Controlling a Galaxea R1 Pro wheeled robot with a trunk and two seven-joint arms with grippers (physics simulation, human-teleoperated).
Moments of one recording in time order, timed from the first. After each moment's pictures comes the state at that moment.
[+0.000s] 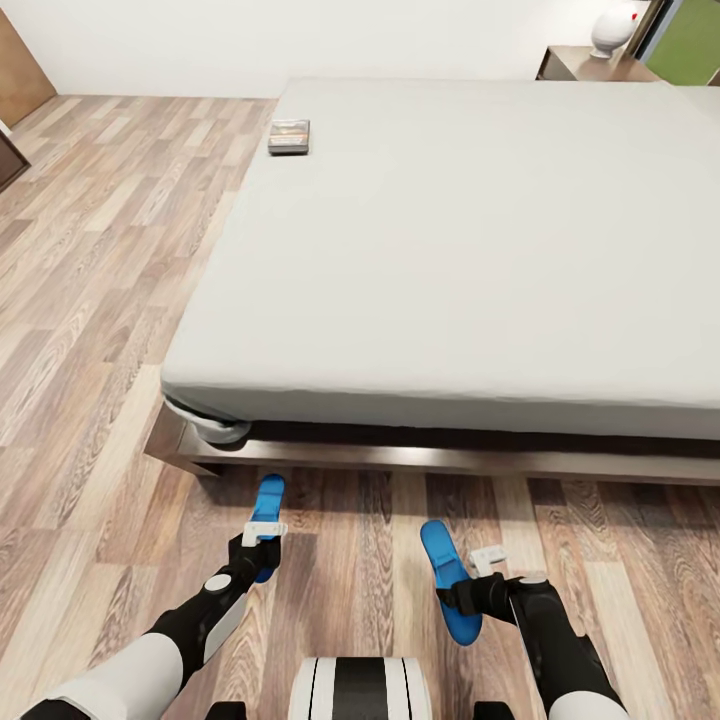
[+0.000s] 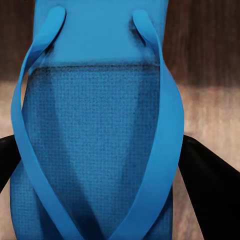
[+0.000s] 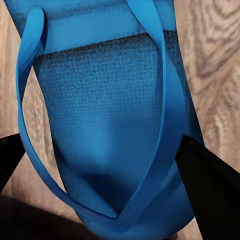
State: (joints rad) left arm -0.68 0.03 -0.40 -0.33 0.37 -0.19 0.04; right arm -0.47 0.11 -0.39 -0.87 0.62 0.46 0.60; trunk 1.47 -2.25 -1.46
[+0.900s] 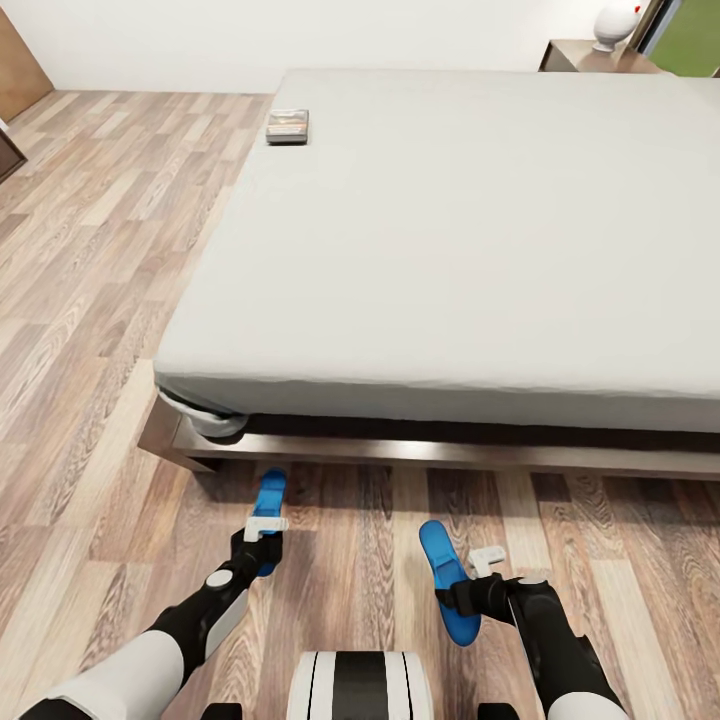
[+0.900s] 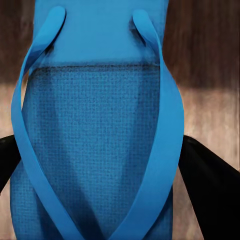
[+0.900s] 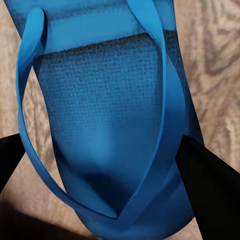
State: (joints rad) left arm -0.68 0.03 -0.40 -0.36 0.37 -0.19 0.04; right arm -0.47 0.11 -0.39 -0.87 0.62 0.46 0.60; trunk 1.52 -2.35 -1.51
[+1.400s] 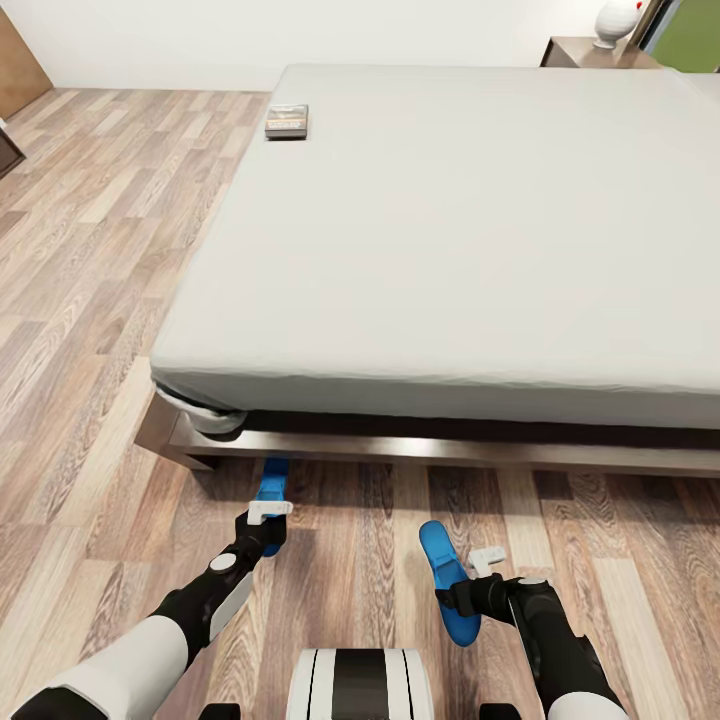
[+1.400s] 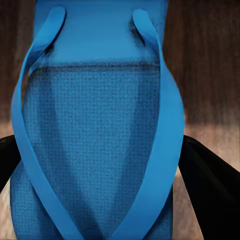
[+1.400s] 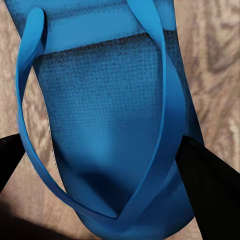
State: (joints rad) left arm -0.71 0.03 -0.40 -0.40 0.37 -0.19 0.04; right arm -0.47 0.11 -0.39 -0.87 0.62 0.46 0.60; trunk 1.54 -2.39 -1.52
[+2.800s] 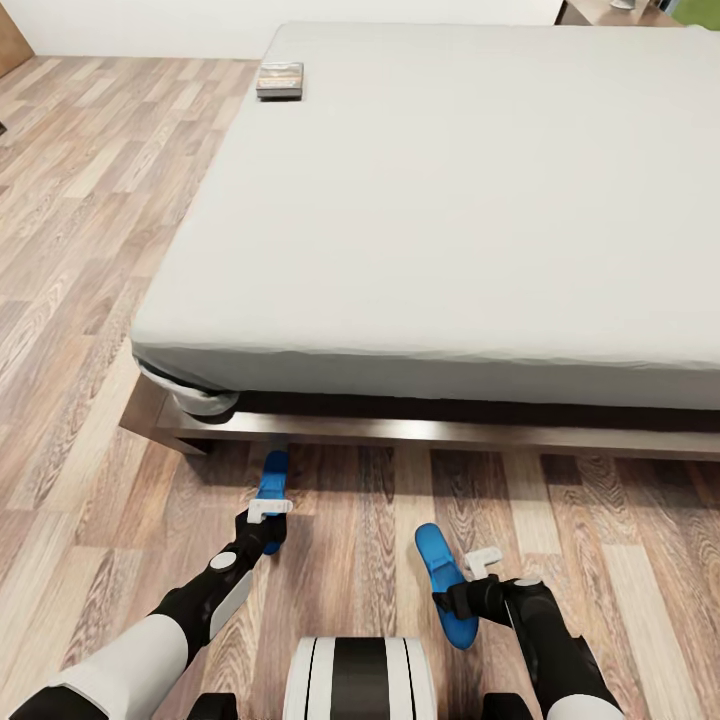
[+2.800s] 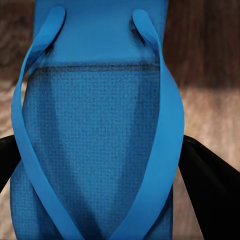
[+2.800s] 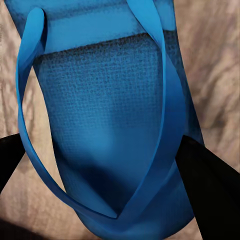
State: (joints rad) left arm -0.71 0.03 -0.40 -0.40 0.37 -0.19 0.04; right arm -0.46 0.11 -0.36 -0.87 0.62 0.46 0.60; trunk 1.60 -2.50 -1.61
